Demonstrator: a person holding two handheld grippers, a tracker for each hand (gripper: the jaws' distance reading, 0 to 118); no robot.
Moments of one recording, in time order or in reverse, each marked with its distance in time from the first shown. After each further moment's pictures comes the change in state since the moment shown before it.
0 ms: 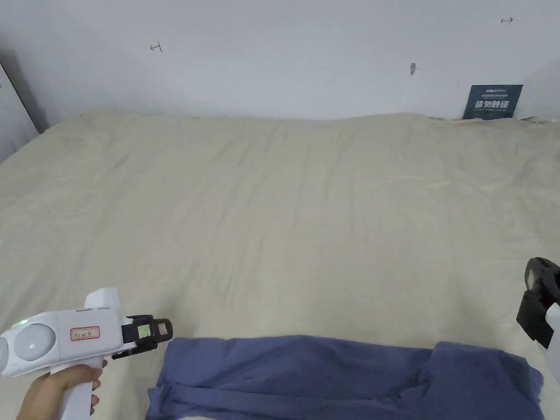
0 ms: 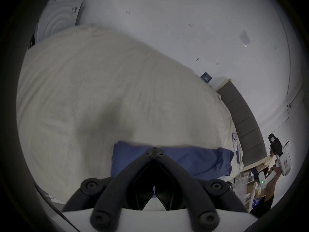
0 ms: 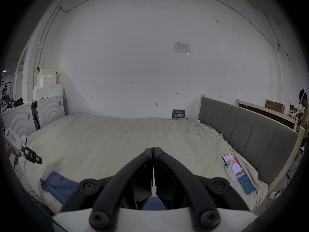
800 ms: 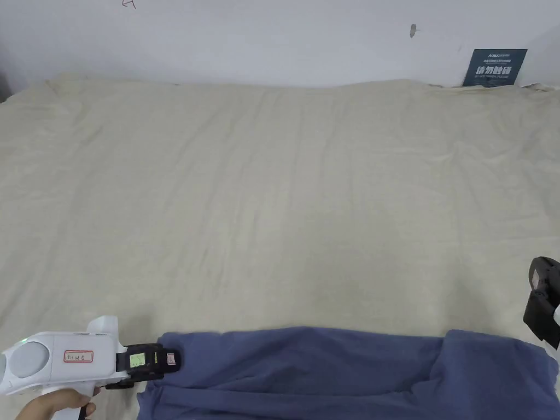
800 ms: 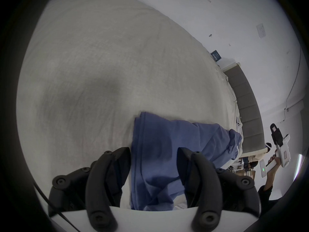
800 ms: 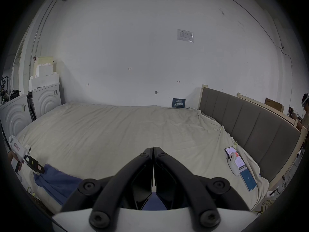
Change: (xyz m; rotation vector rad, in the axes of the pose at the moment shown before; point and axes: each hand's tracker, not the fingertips) left arm -0.066 -0.008 -0.071 -0.236 -0.060 0.028; right arm -0.014 -0.020 -0.037 -0.101 -0.021 0.028
